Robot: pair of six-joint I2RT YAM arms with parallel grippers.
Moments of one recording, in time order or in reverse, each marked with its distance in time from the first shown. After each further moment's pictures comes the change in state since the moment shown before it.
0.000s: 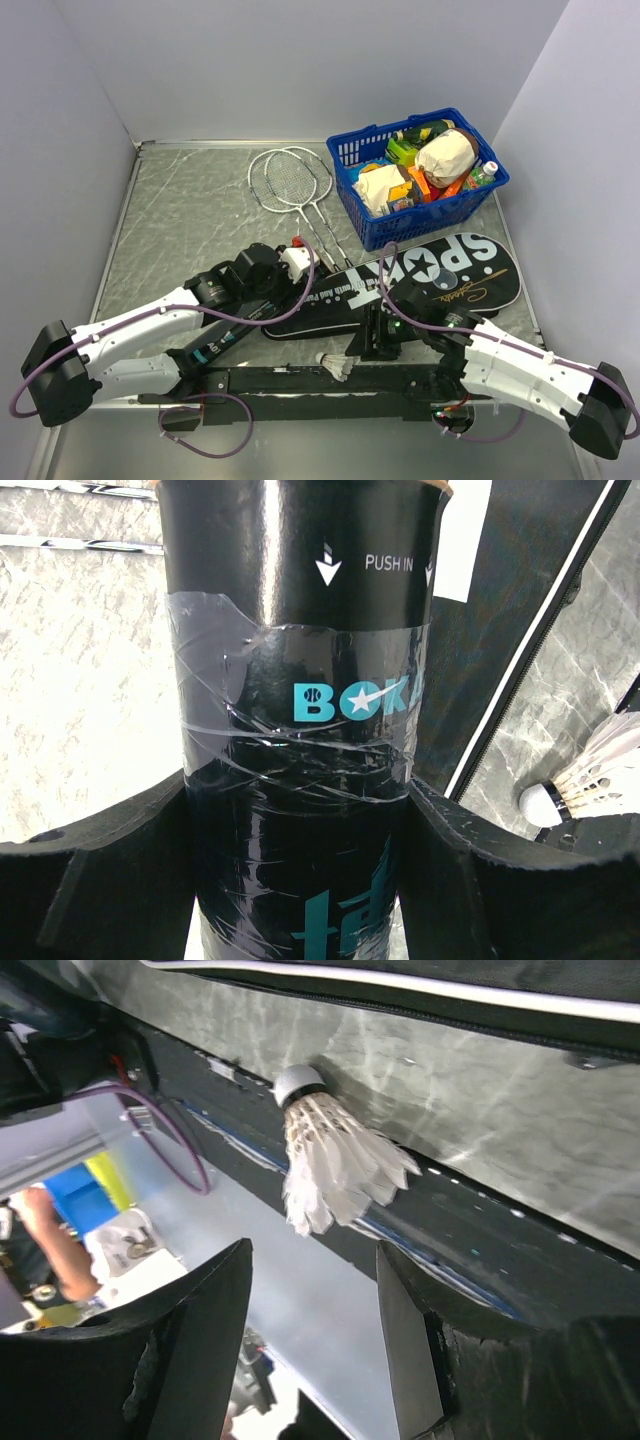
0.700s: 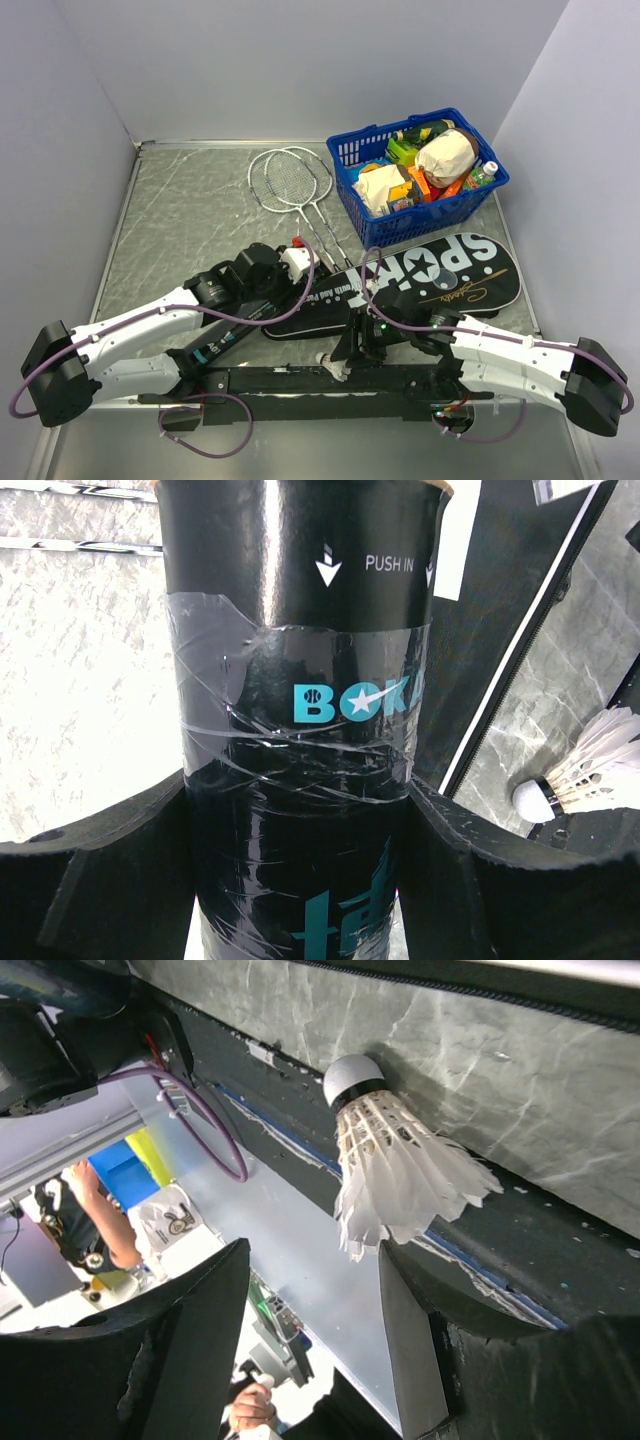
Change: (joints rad) left arm 0.000 -0.002 0.003 -0.007 0.015 0.000; right arm 0.097 0.145 -0.039 0.247 -0.038 0.152
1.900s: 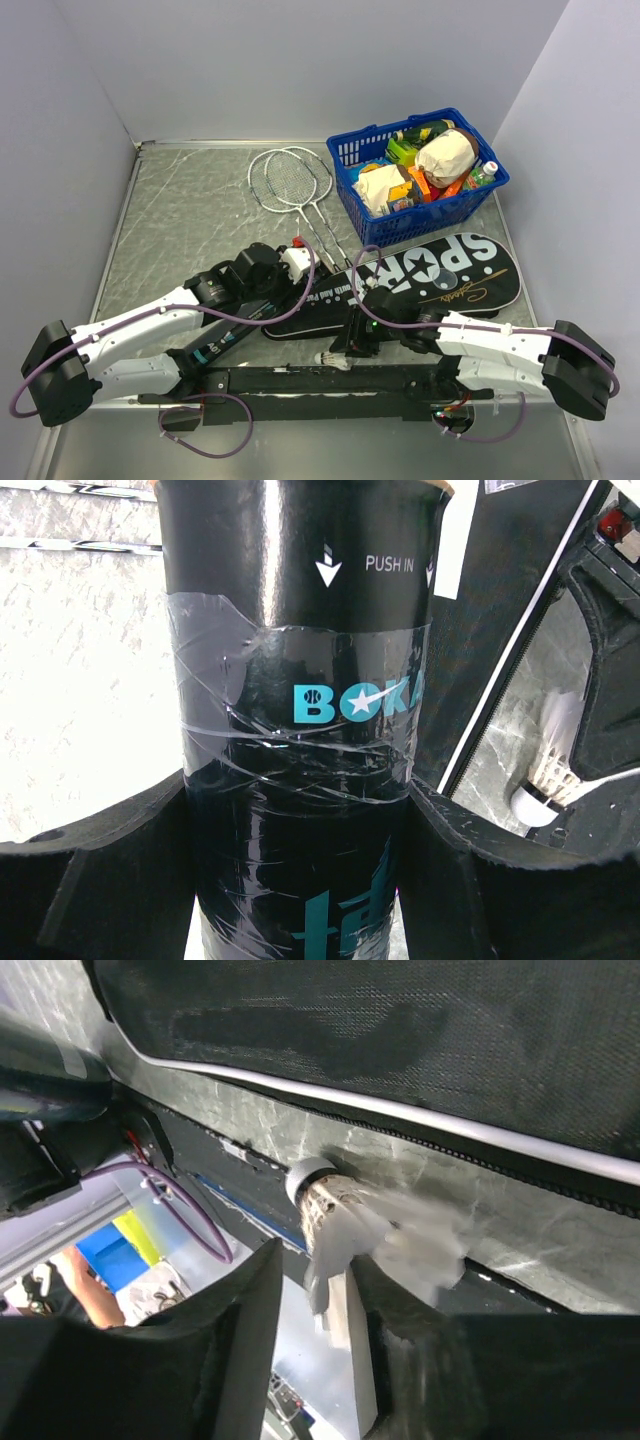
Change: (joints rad) left arm 0.000 0.003 0.002 -0.003 0.005 0.000; right arm 0.029 0.144 -0.007 0.122 0.181 0.049
